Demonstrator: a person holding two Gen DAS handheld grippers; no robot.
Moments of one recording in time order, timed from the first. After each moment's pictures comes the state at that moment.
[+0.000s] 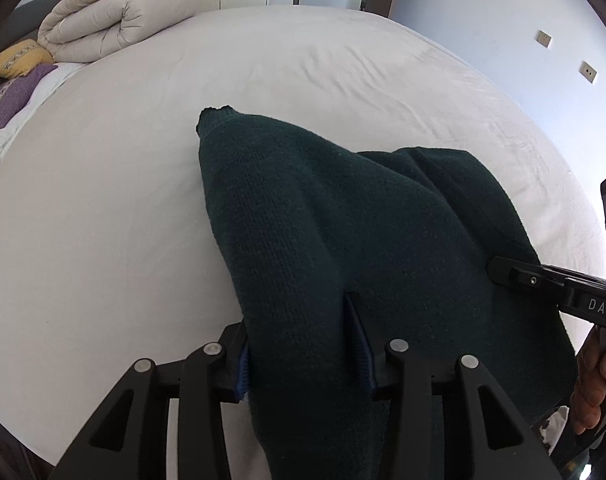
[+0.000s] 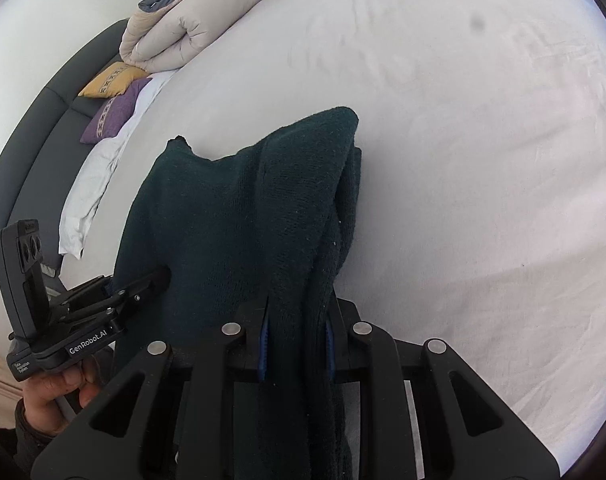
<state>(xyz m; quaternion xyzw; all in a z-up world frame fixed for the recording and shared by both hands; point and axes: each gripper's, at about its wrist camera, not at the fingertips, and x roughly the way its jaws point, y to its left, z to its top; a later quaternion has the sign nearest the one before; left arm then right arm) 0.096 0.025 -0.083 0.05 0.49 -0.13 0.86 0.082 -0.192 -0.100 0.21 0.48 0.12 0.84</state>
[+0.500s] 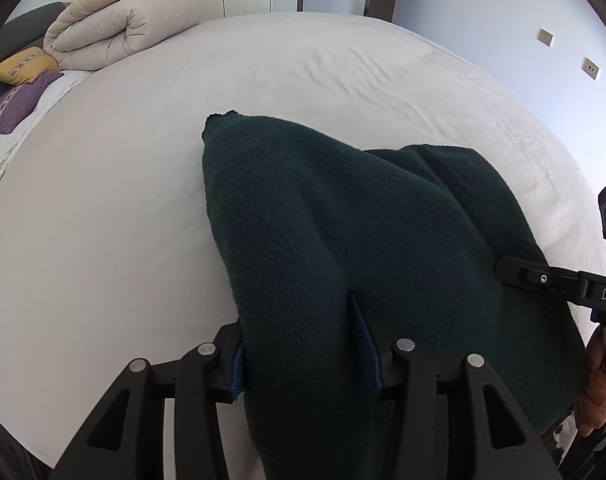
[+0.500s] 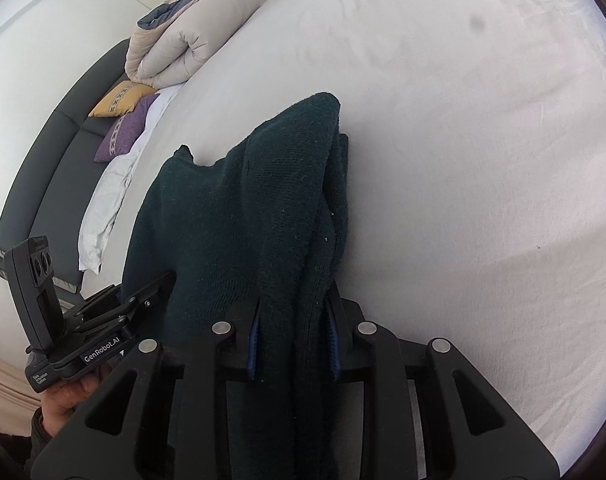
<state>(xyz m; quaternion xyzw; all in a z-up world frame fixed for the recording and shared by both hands) 0.100 0.020 -0.089 0.05 0.47 -0.12 0.87 0.118 -0.204 -0.150 0.29 0.47 0.15 0.82</state>
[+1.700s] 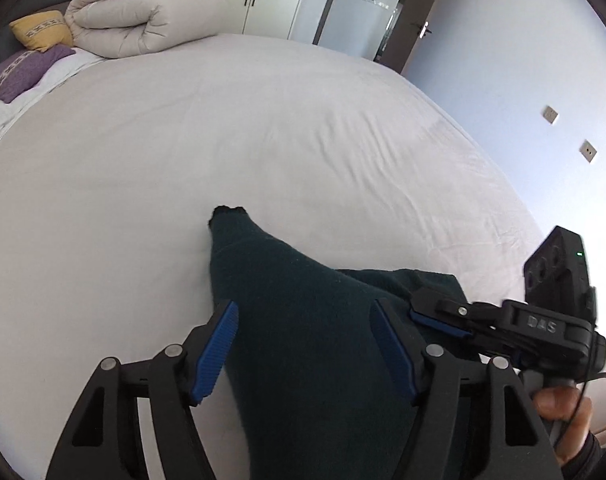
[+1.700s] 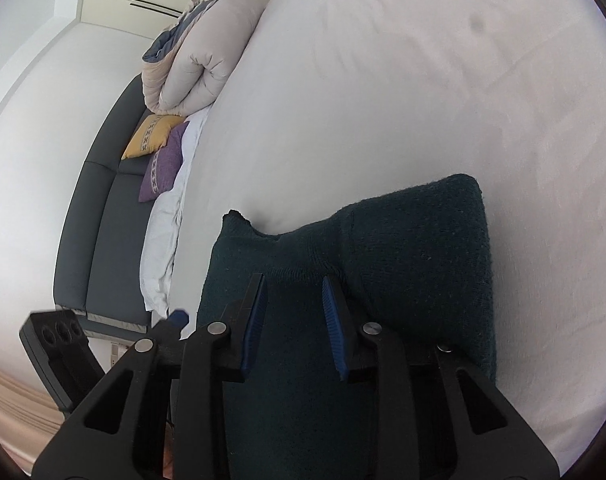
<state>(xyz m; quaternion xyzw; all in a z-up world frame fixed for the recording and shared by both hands) 0.177 0.035 -0.051 -0.06 0.45 -0.14 0.88 0.202 -0.189 -0.134 0.40 0.45 0.21 0.77</state>
